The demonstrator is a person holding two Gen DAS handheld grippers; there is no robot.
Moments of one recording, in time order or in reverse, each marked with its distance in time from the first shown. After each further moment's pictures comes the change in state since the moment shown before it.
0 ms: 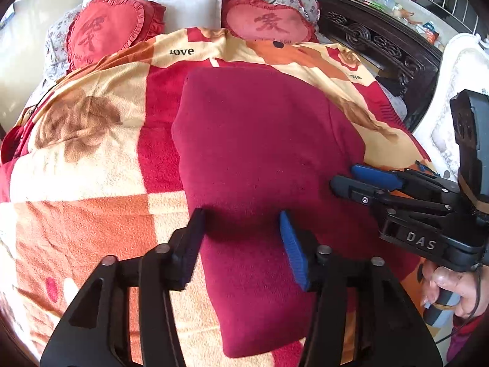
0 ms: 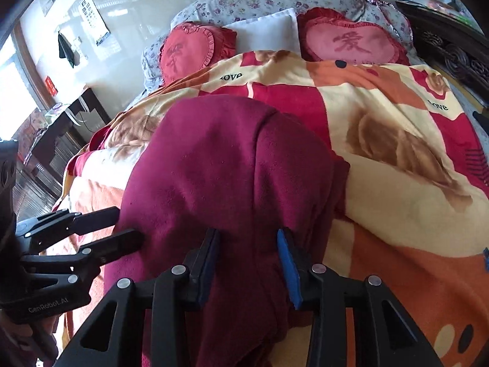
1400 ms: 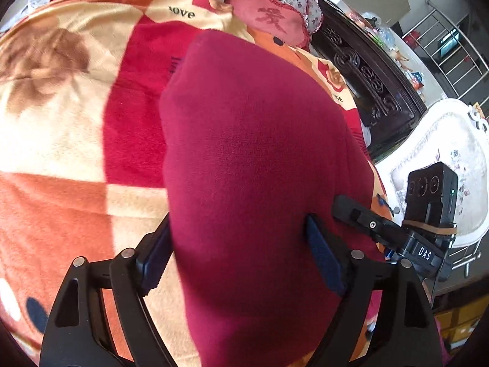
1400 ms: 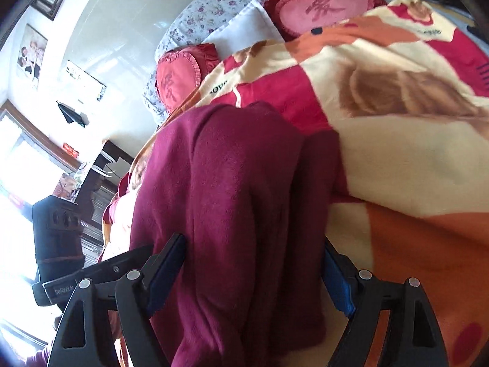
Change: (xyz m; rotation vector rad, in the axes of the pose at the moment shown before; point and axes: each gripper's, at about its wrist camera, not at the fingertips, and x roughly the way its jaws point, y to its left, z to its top) left arm 0.047 0.044 0.015 -0.242 0.077 -0.336; right arm 0.022 -0.052 -0.007 0.303 -0.022 0.257
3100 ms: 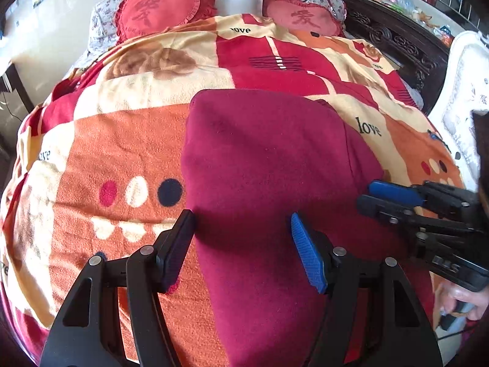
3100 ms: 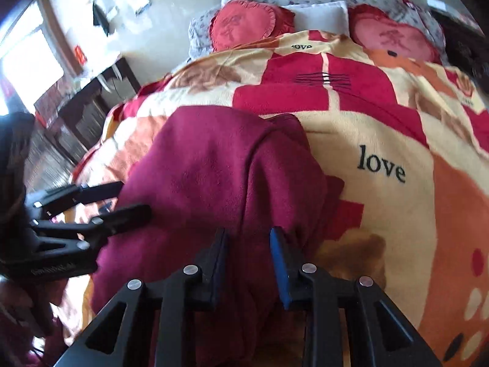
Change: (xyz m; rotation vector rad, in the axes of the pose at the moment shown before) left arm -0.099 0.011 -0.120 0.180 -0.093 0.440; right arm -0.010 0.132 -0.117 -0.382 0.113 -0.168
